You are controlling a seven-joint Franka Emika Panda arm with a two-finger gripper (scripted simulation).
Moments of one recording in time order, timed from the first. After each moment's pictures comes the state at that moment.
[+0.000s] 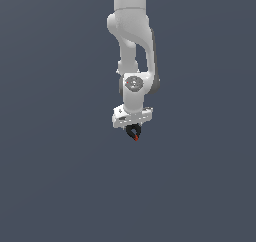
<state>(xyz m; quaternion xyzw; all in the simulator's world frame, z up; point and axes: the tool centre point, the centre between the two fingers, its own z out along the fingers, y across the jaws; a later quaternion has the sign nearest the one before) -0.082 0.022 0.020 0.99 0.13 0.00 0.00</state>
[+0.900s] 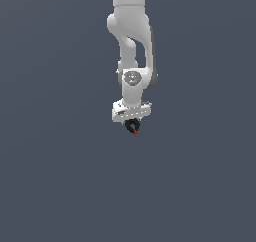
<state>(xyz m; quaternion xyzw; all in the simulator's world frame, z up) -0.114 0.018 0.023 0.99 0.13 0.00 0.00</state>
